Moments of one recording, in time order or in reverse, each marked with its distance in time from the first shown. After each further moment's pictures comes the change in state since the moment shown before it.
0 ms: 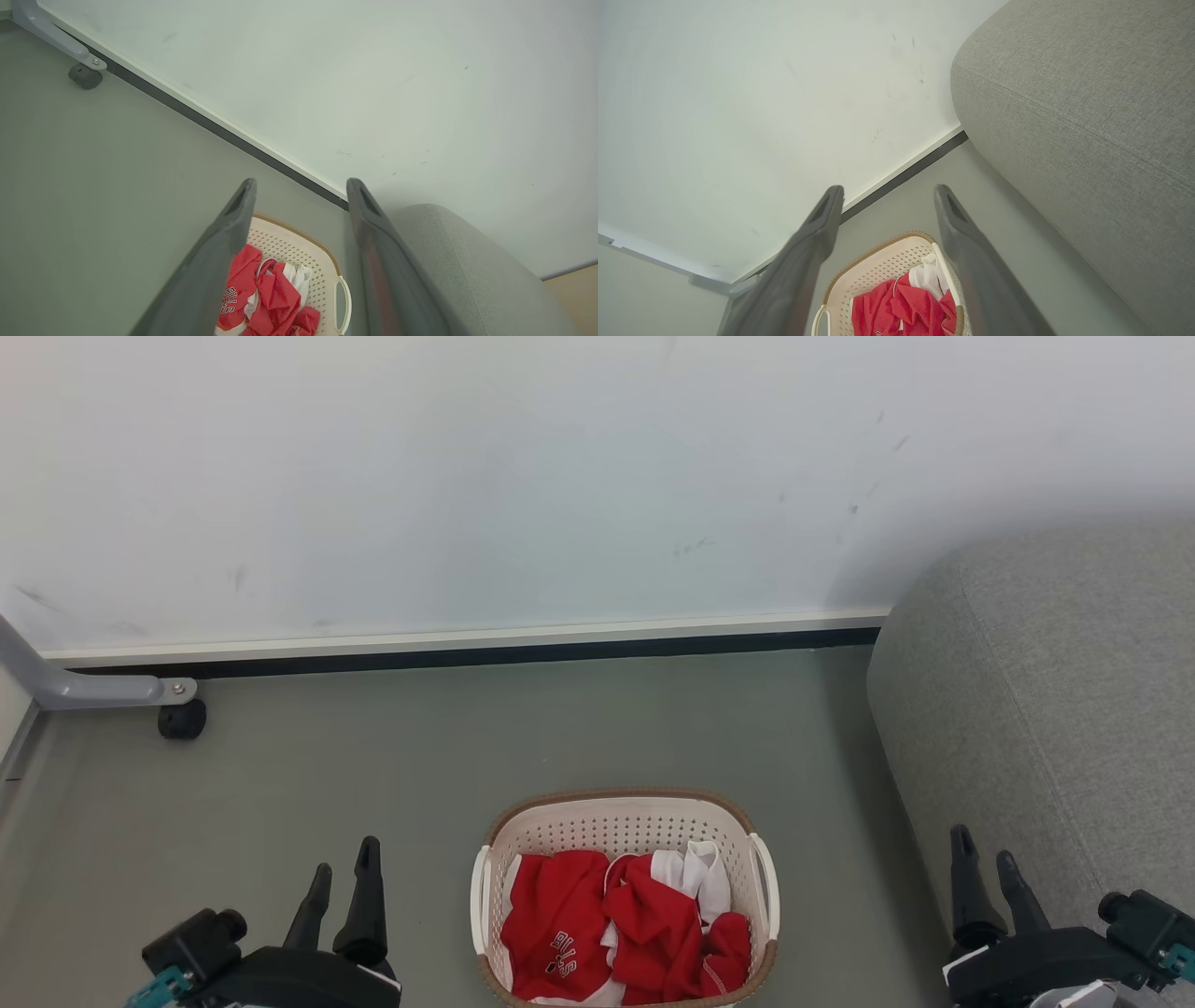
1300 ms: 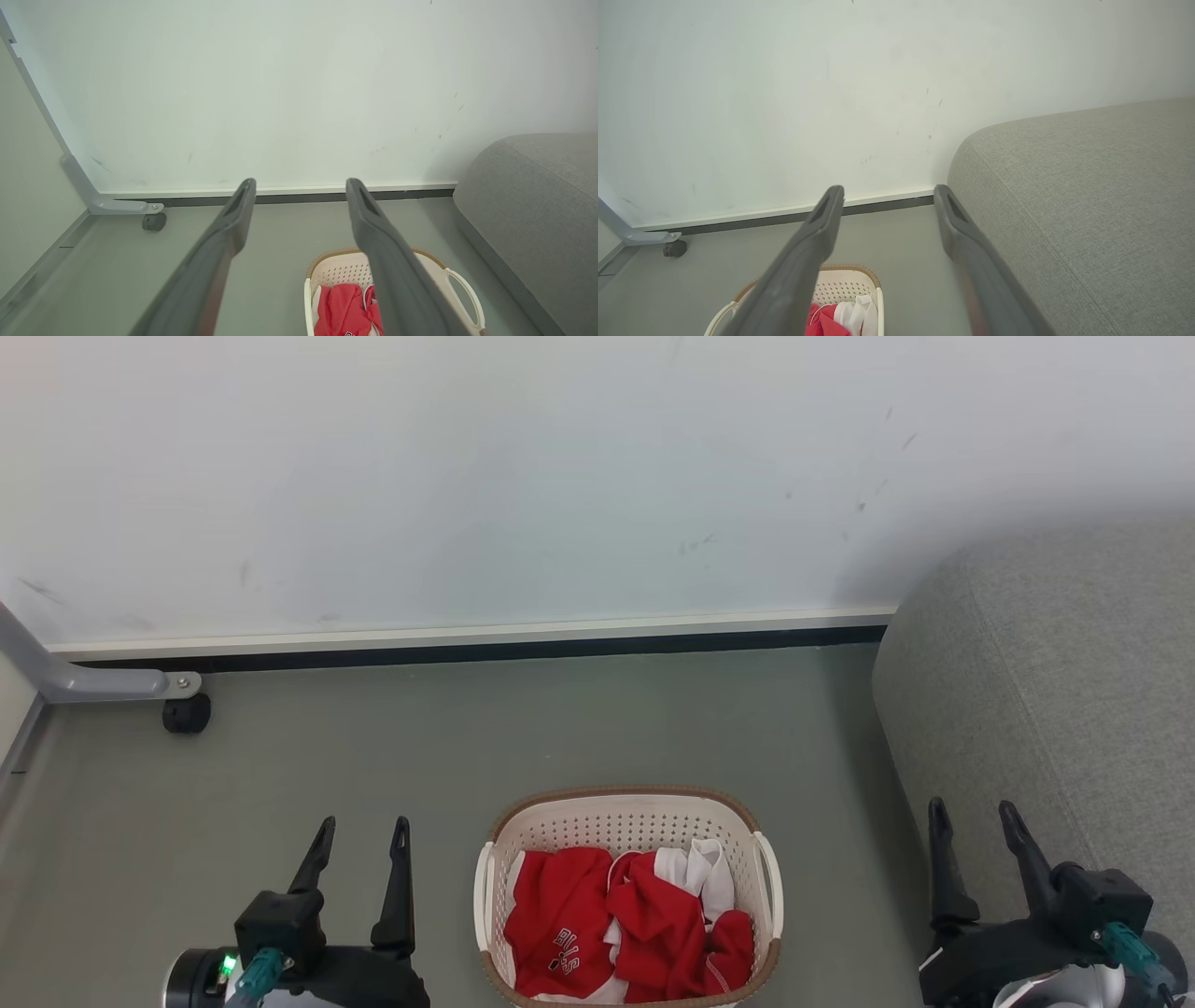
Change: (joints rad) left arm -0.041 0.030 -0.075 0.018 0.591 0.089 -0.098; right arm -0.017 -0.013 0.035 -0.042 -0.498 -0.083 -0.074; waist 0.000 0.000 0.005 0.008
